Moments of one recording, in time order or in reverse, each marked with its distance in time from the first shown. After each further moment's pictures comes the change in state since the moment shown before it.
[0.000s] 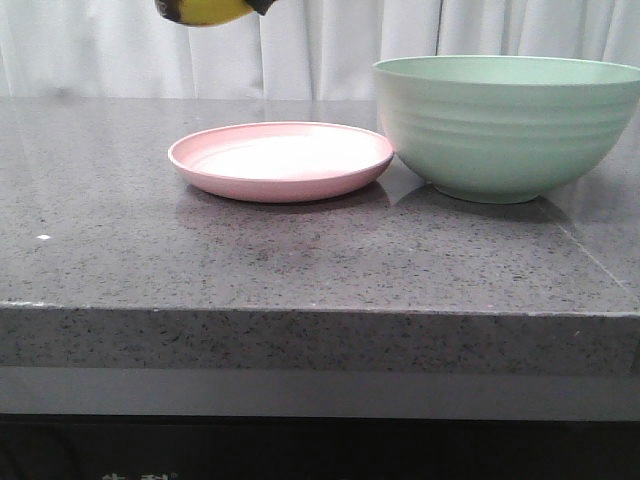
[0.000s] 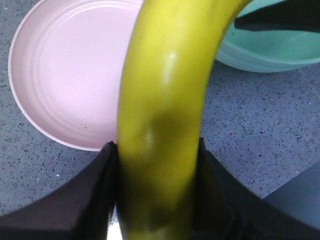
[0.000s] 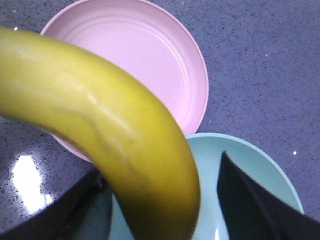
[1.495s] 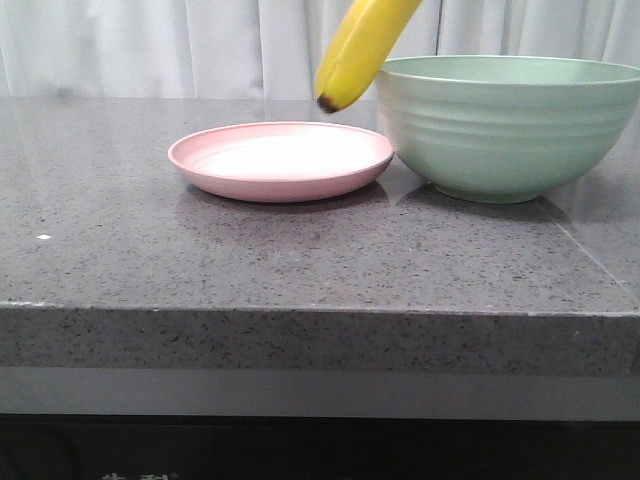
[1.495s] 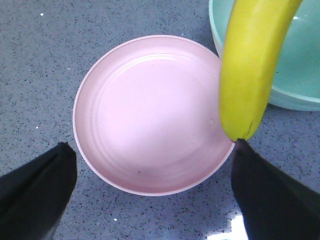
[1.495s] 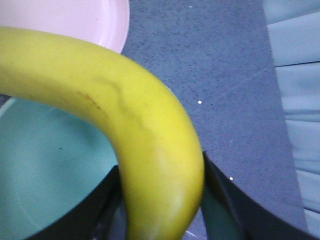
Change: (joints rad) left arm -0.002 0.002 0.000 0.188 -0.113 0.002; right arm -0.010 -0.059 -0.009 -0.329 0.040 -0.055
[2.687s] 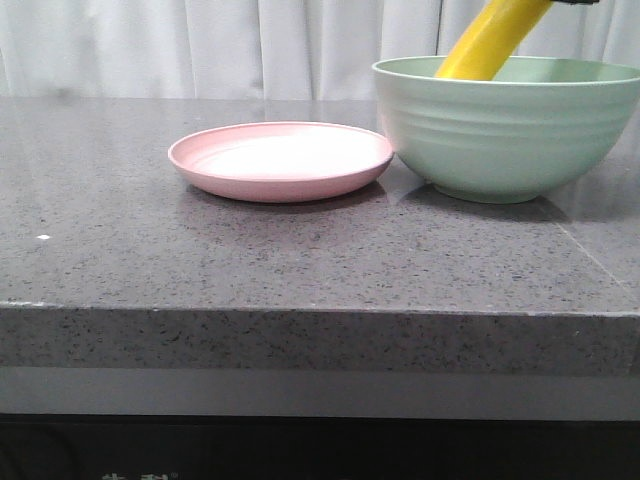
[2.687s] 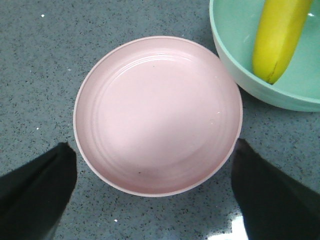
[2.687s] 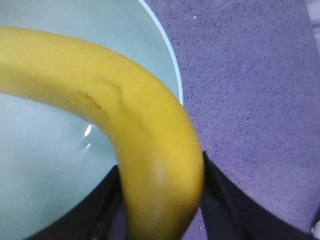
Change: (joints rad) left arm 0.000 0.000 0.000 0.004 -0.002 0.000; right arm -0.184 0.093 -0.004 0.020 0.058 0.009
